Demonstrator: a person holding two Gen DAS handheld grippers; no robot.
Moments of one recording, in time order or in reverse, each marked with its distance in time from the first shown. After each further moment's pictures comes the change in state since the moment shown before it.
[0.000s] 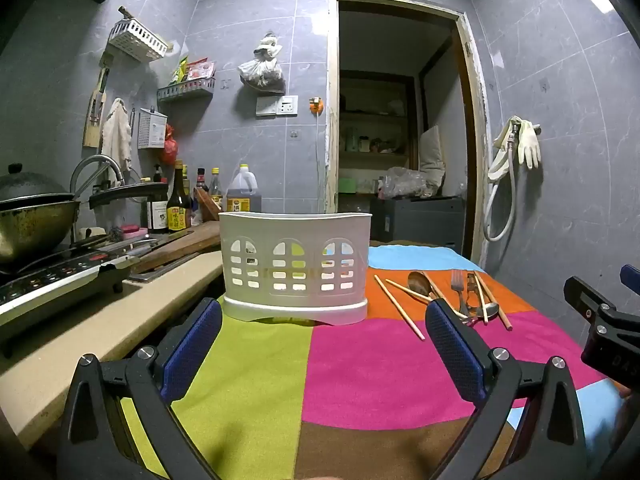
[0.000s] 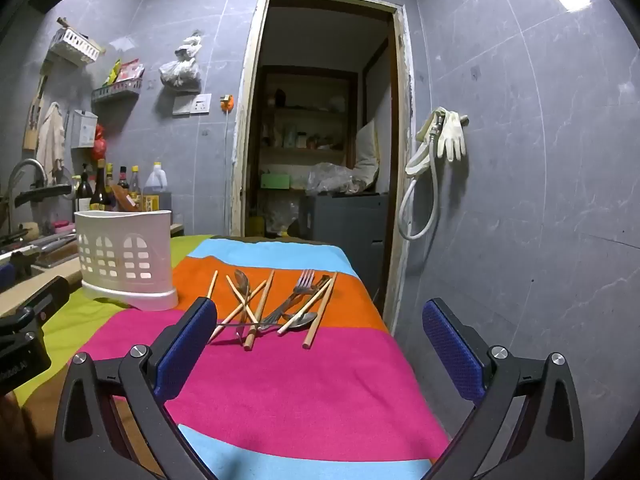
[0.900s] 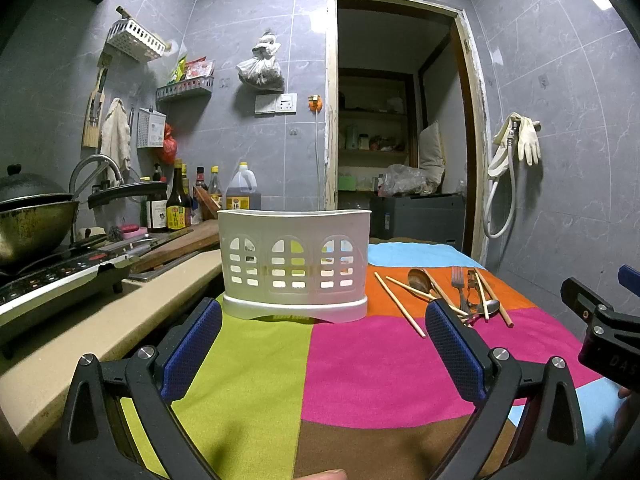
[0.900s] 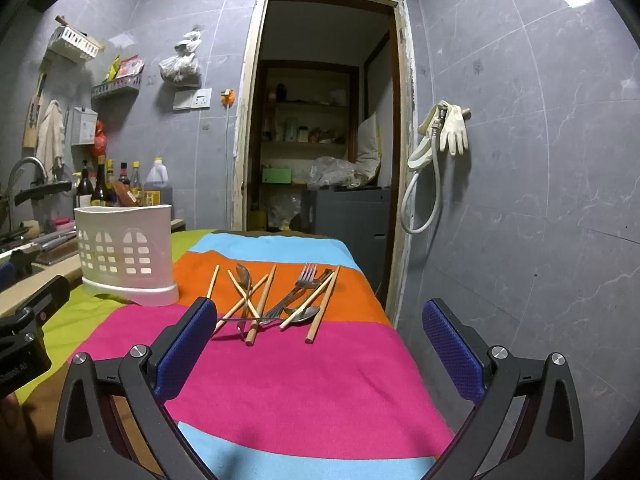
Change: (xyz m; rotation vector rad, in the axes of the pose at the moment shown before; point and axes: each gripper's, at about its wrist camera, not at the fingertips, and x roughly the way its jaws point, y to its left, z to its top) left arm 0.000 0.000 0.000 0.005 0.003 0.004; right arm 0.005 0.006 -0.003 -0.001 0.014 -0.002
